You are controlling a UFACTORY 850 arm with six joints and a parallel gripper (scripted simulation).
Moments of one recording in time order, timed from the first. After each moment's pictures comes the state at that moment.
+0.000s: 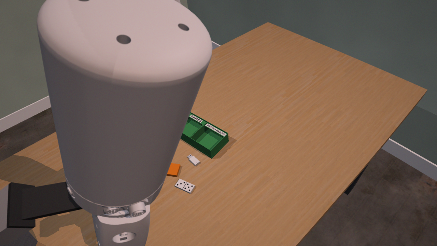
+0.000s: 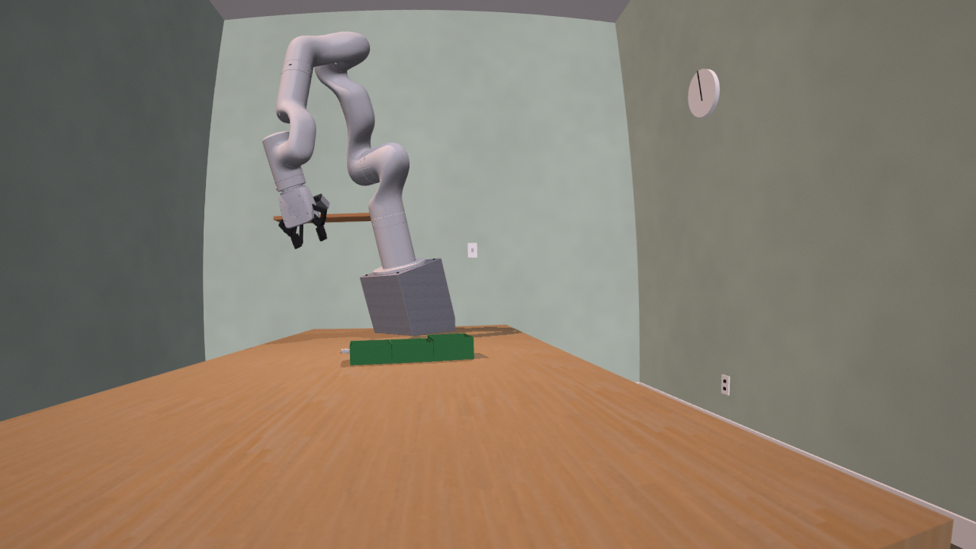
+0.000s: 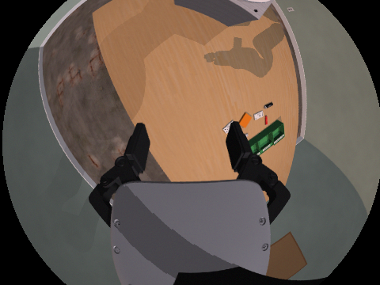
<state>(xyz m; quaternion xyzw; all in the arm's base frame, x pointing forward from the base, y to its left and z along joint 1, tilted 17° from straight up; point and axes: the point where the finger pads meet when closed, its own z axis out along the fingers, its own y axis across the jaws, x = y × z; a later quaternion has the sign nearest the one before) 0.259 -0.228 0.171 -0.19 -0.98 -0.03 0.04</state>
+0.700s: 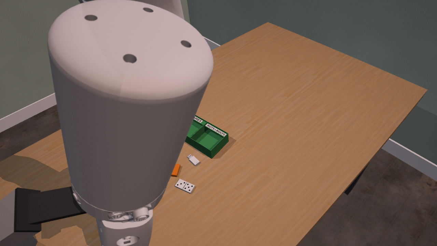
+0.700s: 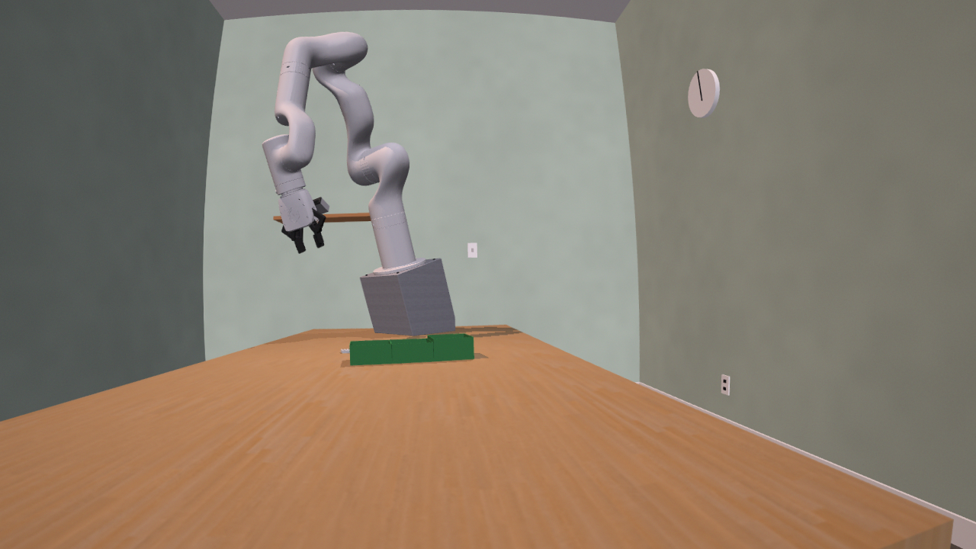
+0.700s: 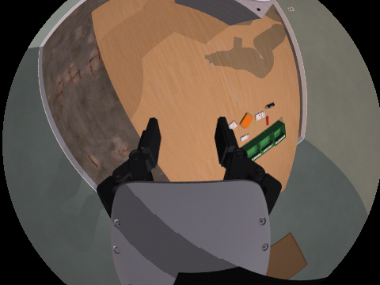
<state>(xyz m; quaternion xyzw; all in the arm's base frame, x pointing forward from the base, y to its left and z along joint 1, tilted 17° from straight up) 0.262 -0.230 0.162 -0.19 -0.98 -0.03 0.04</state>
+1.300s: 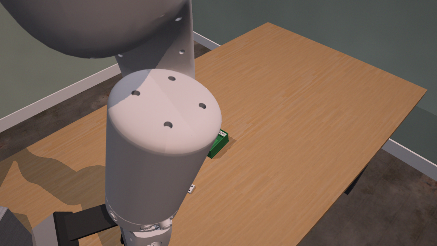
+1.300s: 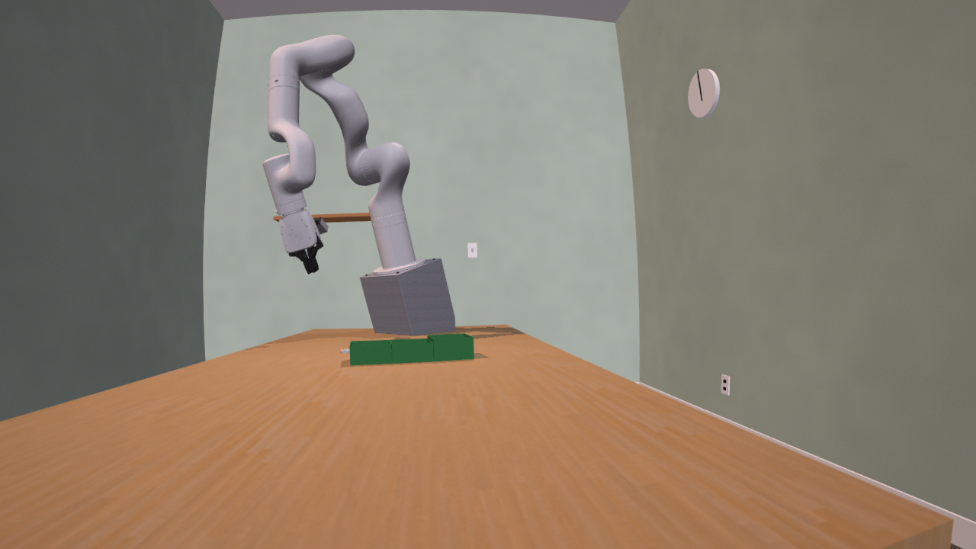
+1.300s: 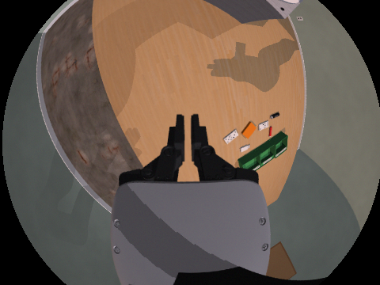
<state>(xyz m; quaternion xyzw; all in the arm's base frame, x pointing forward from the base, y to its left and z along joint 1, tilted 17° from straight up) 0.283 -0.237 0.104 -0.15 -0.99 -0.03 0.04</state>
